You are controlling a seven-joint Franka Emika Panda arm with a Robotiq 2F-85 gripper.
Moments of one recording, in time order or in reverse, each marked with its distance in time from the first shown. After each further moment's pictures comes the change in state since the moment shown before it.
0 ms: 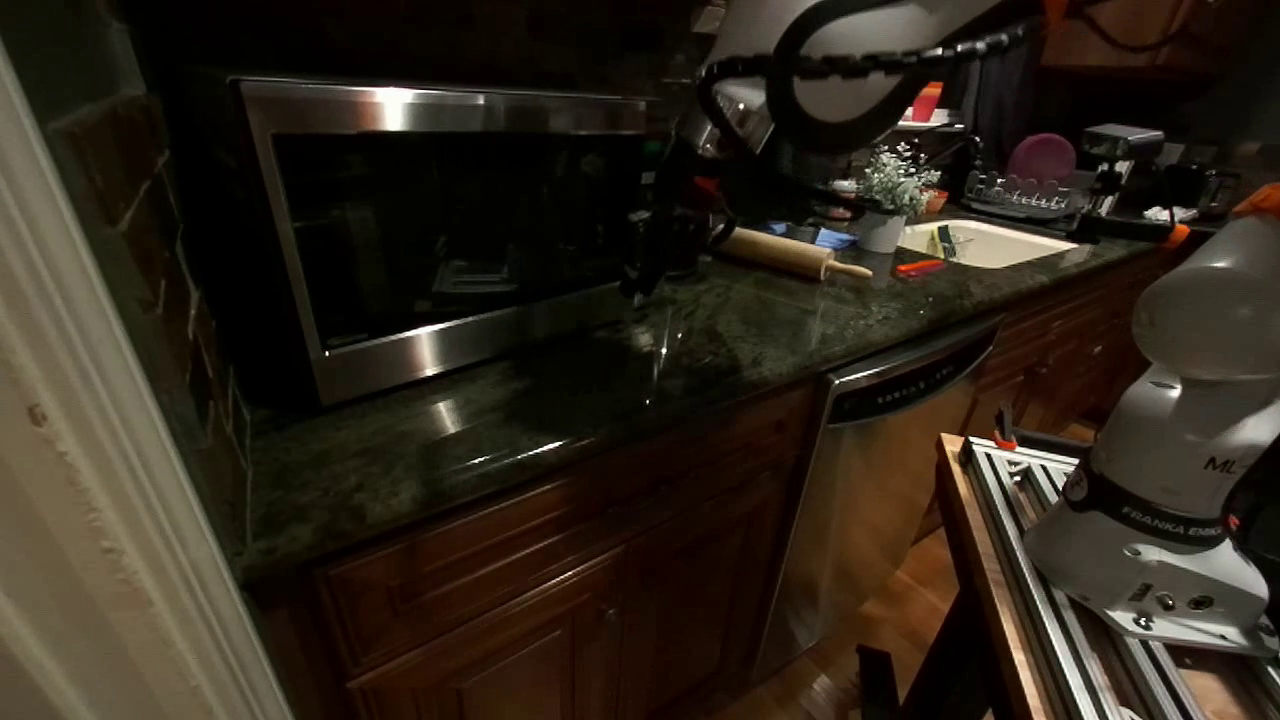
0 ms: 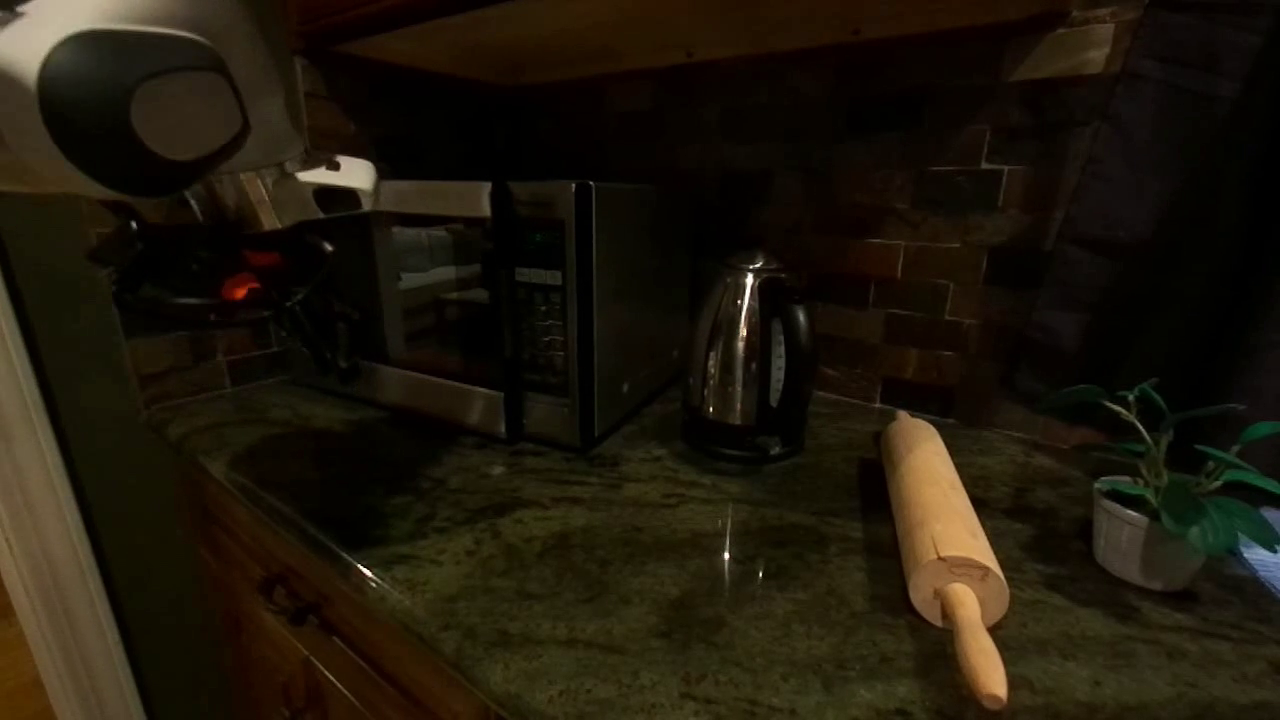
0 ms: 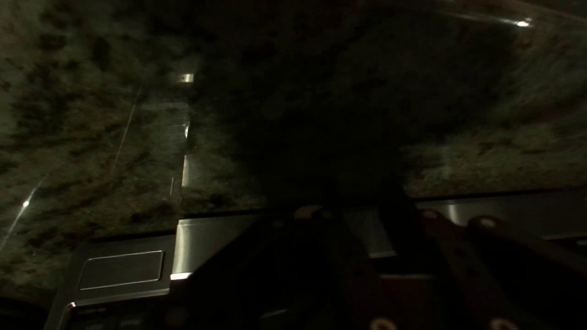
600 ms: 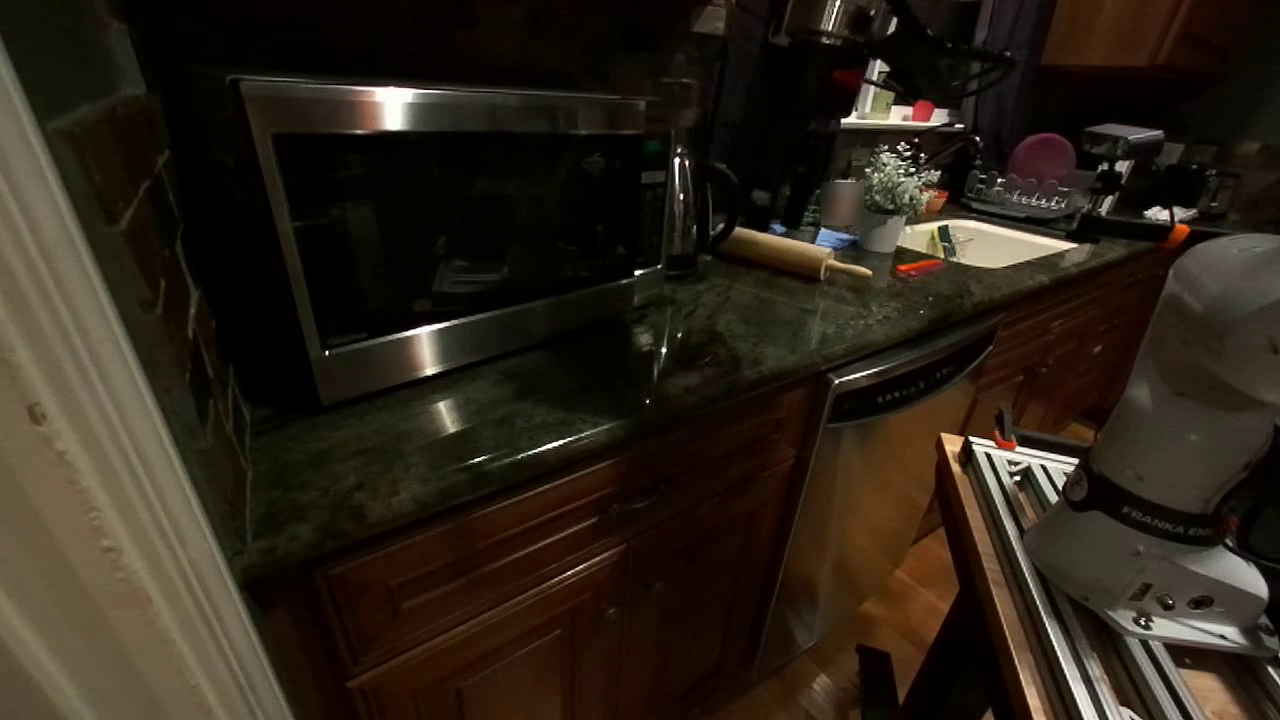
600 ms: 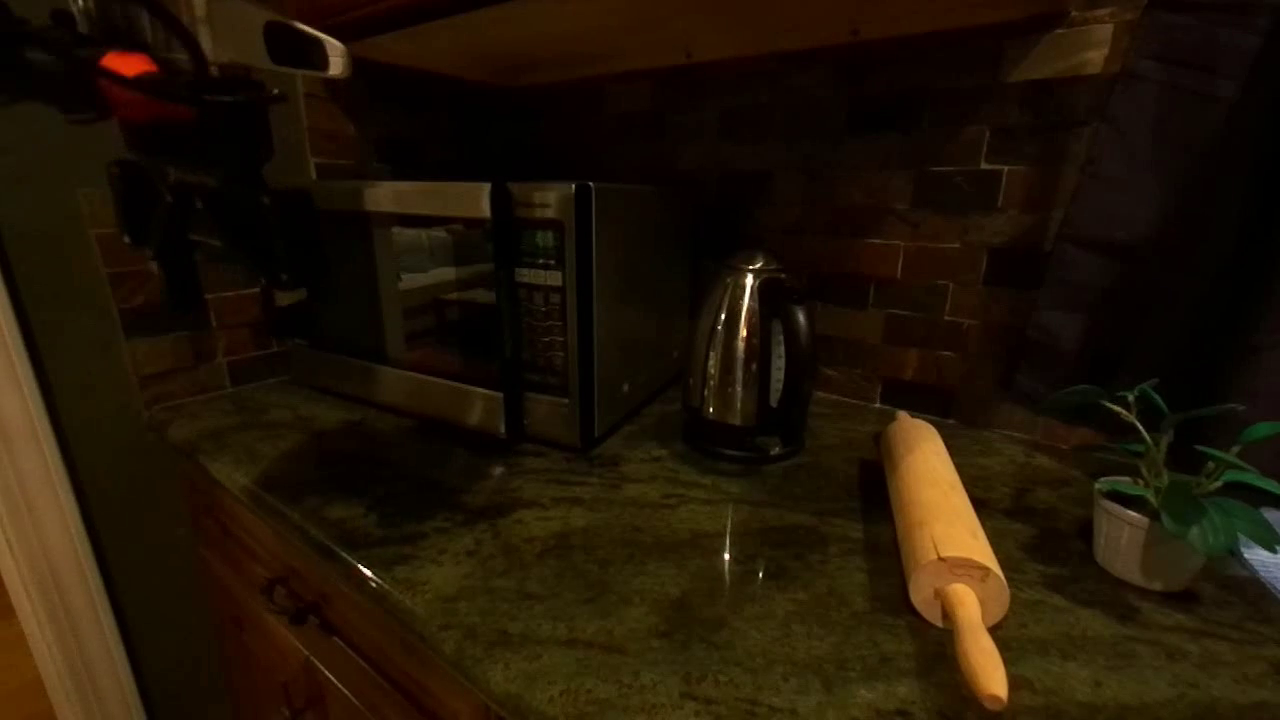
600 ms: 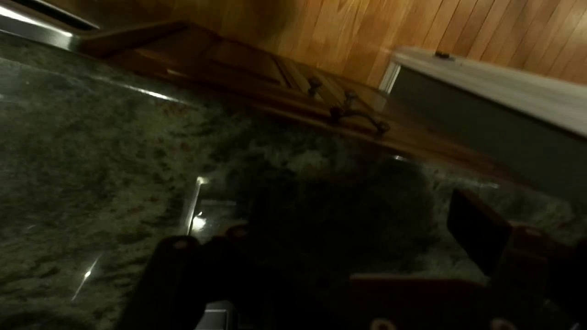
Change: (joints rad) arm 0.582 -0.260 -0.683 -0.010 -0.084 -0.614 -0.131
